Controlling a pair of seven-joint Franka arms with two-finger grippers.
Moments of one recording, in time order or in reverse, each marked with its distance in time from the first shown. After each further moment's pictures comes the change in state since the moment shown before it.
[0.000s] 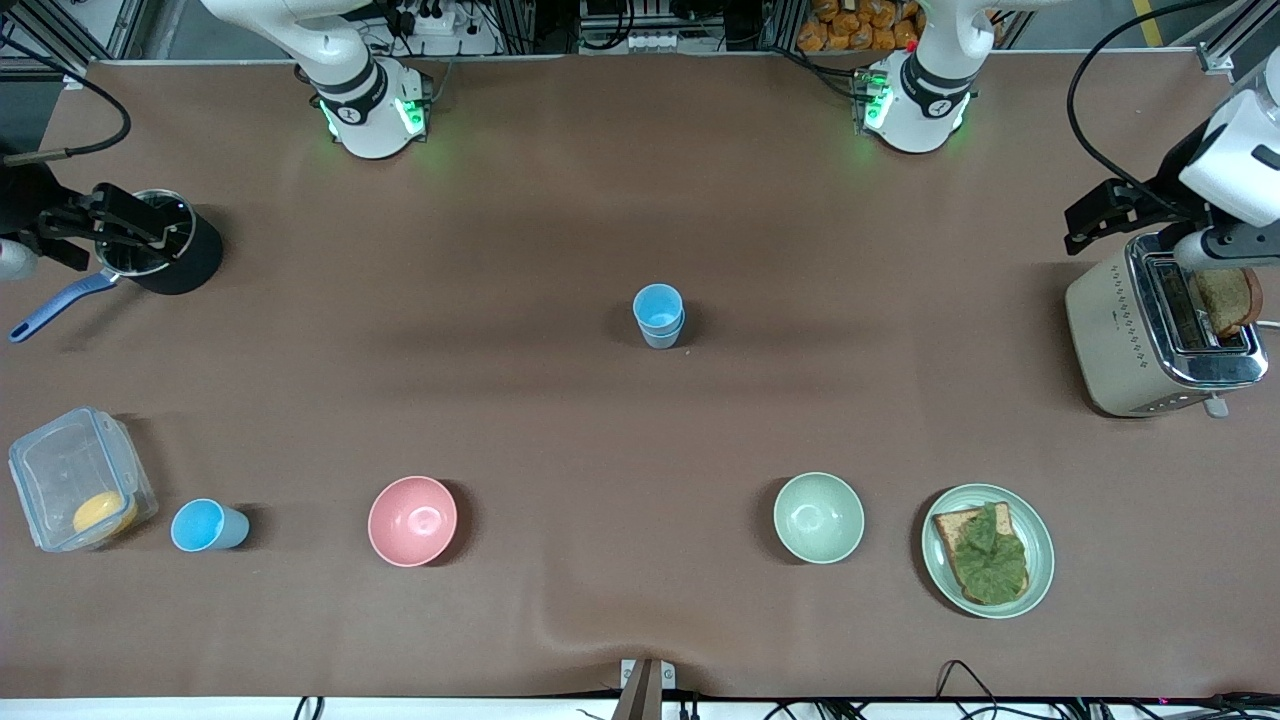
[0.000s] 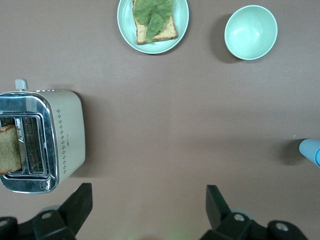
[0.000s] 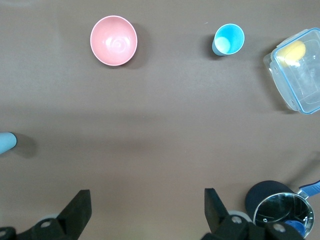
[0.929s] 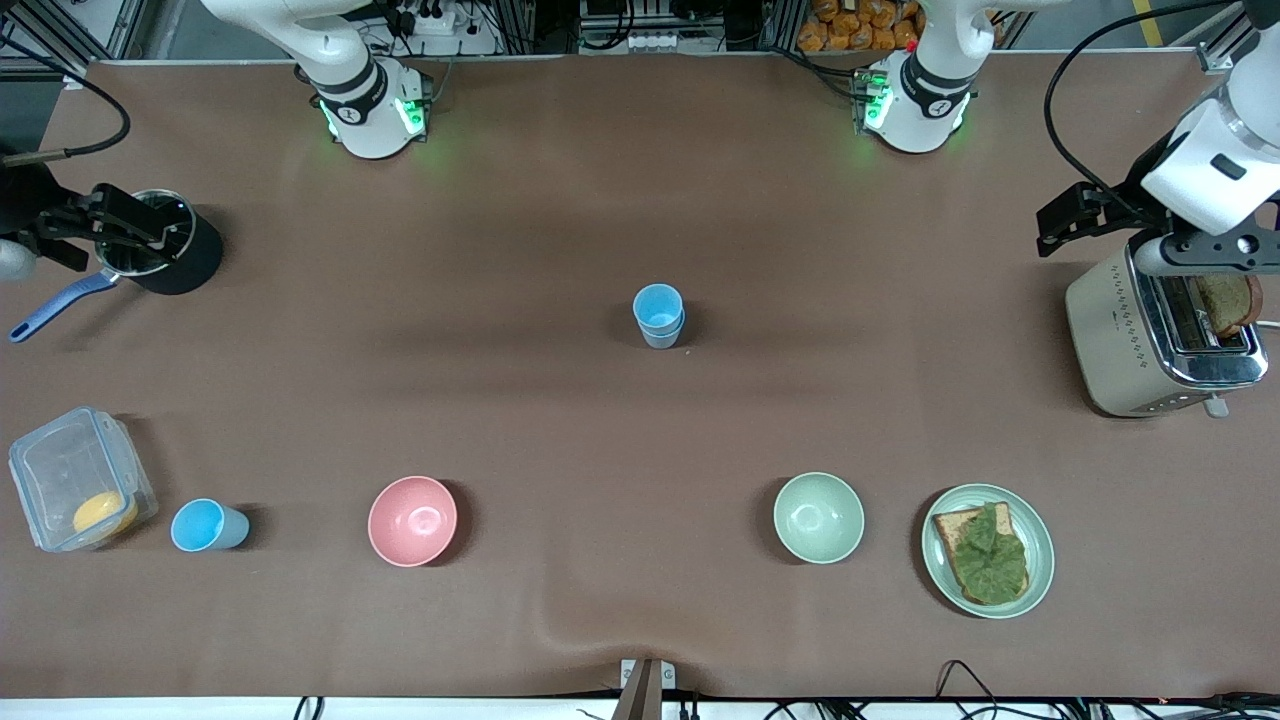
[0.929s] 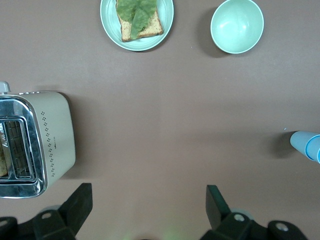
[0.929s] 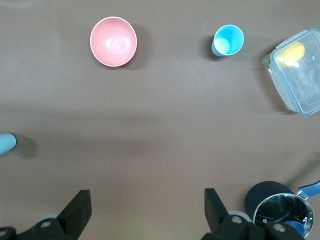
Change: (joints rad) left arm -0.012 0.022 -0.016 0.005 -0.021 -0.002 0.002; right arm 0.000 0.000 -0.001 0.000 -0.001 0.003 0.000
